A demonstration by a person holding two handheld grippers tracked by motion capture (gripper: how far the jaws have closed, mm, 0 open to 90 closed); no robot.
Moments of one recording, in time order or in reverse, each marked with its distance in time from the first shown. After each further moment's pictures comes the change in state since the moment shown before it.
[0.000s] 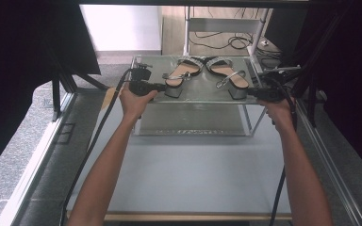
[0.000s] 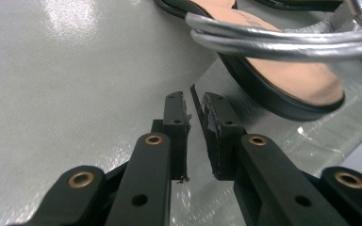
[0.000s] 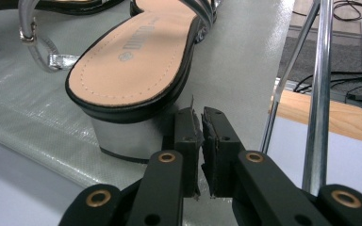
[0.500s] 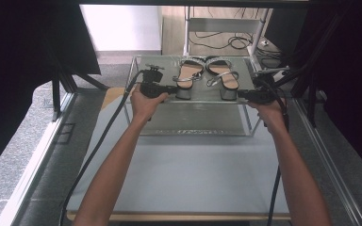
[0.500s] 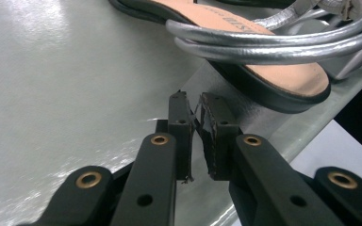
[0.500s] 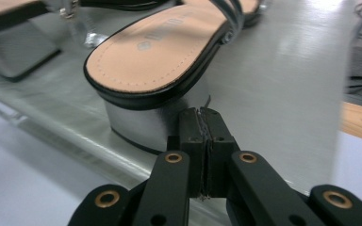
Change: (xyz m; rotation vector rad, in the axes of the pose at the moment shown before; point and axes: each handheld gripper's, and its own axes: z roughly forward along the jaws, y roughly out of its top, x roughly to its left) left arm -0.034 0.001 0.013 0.002 -0.067 0.040; right arm 0.033 0.001 0.005 0.013 0.061 -0.042
